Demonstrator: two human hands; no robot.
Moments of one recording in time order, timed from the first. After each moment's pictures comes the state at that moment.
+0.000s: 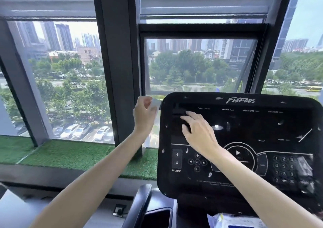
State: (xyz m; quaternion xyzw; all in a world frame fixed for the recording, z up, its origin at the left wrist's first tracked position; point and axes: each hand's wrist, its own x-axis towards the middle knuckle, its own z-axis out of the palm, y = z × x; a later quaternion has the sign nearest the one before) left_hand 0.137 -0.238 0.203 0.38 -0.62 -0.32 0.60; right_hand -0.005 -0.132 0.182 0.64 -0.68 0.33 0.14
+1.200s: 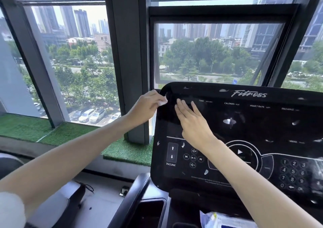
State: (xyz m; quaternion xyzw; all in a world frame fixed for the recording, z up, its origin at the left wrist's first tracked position) left_hand 0.139 -0.272 0.191 0.21 -0.90 -0.01 0.39; right_hand -0.032 -0.167 0.169 0.73 -0.60 0.12 0.29
